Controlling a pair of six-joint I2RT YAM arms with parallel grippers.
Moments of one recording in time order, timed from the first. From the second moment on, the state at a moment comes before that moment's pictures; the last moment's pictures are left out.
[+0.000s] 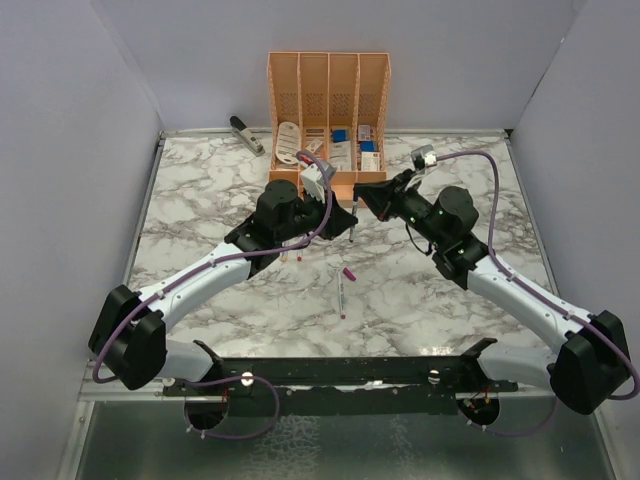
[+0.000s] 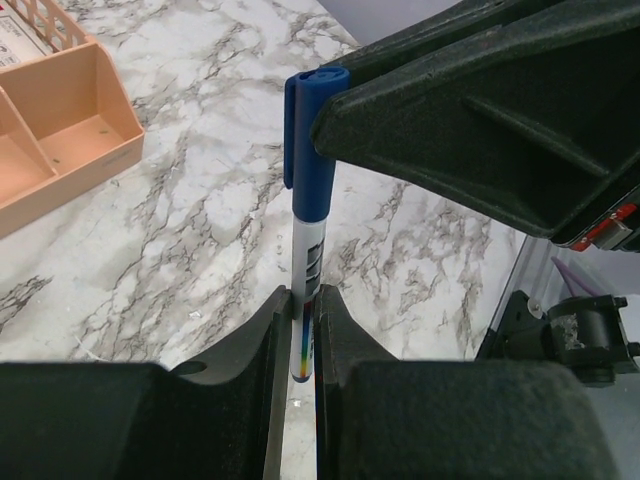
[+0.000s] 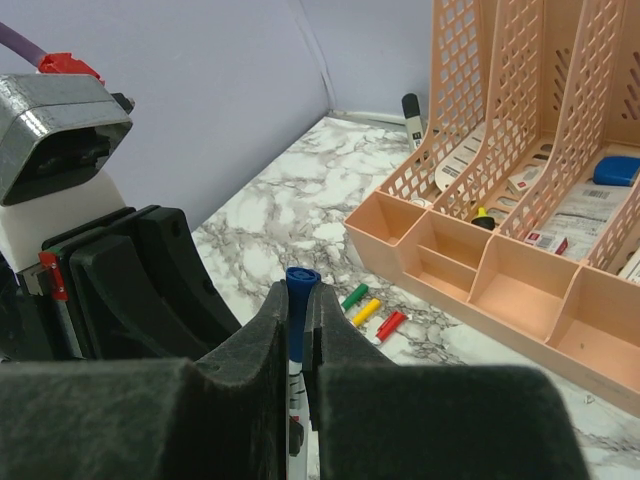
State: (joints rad) left arm -0.68 1.34 0.96 0.19 0.34 -0.43; right arm 0.57 1.18 0.81 0.46 -0.21 0.35
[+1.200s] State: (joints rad) left arm -0.62 1.32 0.90 0.17 0.33 -0.44; right arm 0.61 1.30 0.94 0.24 -0.19 0.32
